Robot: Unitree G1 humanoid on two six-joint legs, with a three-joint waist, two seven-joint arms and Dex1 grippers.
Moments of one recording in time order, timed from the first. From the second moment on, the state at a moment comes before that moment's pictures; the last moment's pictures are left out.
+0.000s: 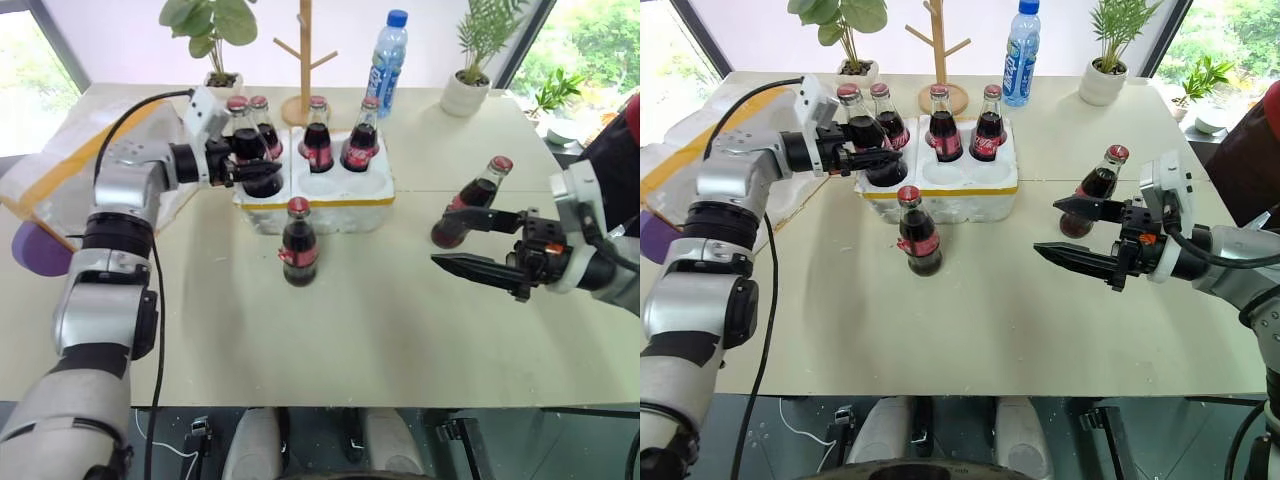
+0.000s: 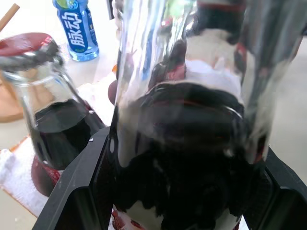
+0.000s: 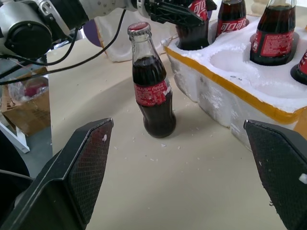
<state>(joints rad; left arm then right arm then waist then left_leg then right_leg) -1.11 0.52 -0.04 0.85 -0.21 0.16 -1.12 -0.22 -0.94 -0.36 -0.41 0.97 0.80 0.94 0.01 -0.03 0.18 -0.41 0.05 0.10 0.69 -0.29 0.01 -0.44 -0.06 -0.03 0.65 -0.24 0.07</state>
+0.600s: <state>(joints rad) -0.94 0.66 0.06 0.46 -0.36 0.43 -1.25 -0.40 -0.79 -0.07 -0.35 0.77 0.74 0.91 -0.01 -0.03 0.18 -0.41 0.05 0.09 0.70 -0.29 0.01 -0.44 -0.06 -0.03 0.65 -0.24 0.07</state>
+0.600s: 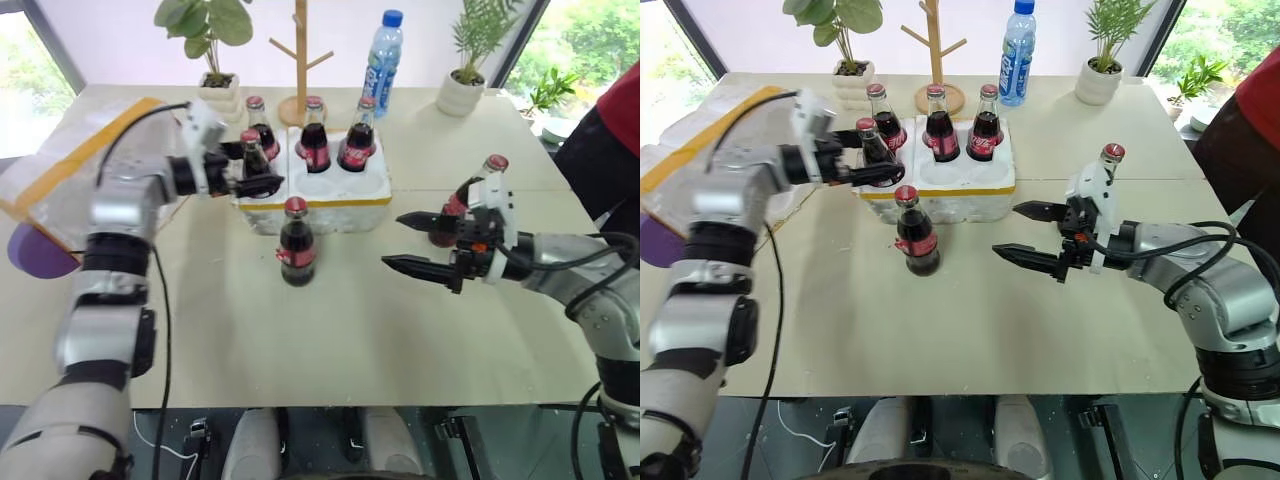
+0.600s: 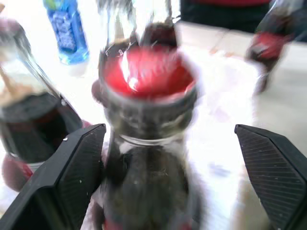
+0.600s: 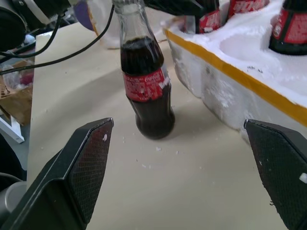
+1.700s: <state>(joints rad) -0.43 1.00 0.22 -0.22 -0.71 0.75 -1.26 -0.64 -0.29 0.24 0.05 0.47 0.67 0.91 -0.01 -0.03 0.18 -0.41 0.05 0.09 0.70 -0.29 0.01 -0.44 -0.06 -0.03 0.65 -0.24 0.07</state>
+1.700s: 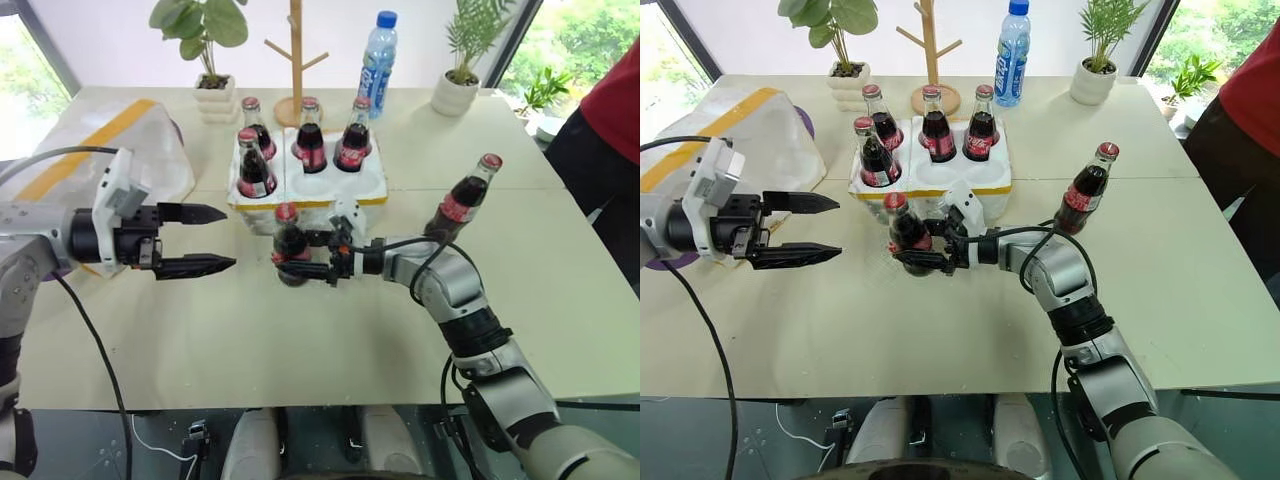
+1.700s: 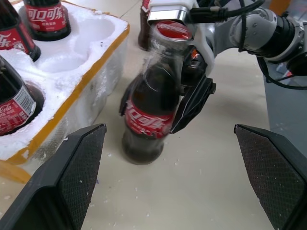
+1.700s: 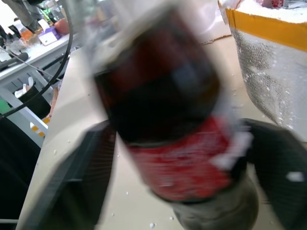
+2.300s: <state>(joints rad) -0.48 0.93 0.23 -0.16 -0.74 0.75 -1.16 -0.98 -0.31 0.04 0.24 0.49 0.62 0.74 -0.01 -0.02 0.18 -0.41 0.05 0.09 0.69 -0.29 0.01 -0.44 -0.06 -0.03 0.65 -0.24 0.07</state>
